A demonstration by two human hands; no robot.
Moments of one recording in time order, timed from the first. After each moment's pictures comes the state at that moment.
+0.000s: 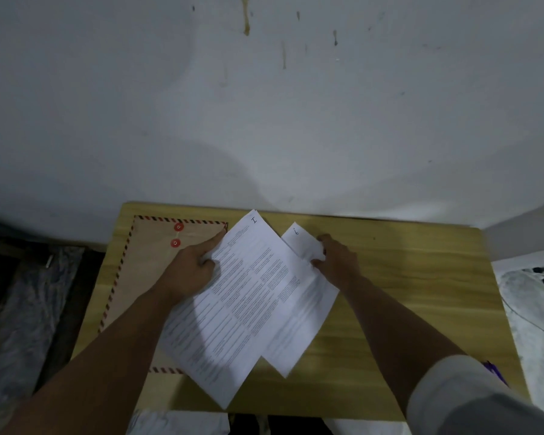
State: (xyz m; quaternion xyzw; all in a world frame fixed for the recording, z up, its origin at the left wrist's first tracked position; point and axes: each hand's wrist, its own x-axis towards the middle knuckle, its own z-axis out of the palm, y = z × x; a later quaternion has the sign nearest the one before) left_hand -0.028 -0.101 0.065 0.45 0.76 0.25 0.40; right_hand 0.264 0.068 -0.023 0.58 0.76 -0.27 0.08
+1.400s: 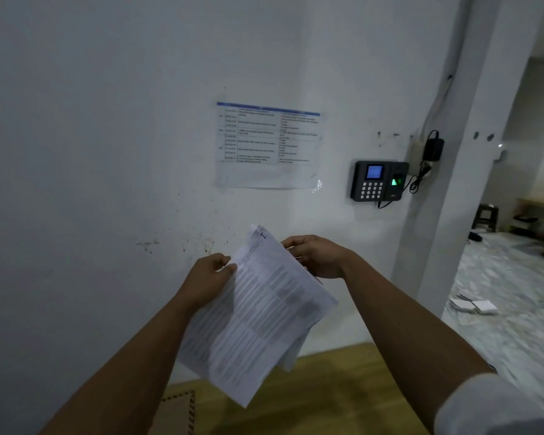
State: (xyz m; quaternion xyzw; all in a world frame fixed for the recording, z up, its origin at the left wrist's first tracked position) left_hand 0.047 -0.108 0.403 0.61 0.61 0.46 0.22; right_hand 0.312 -0.021 0.455 0.37 0.66 -0.60 -0.25
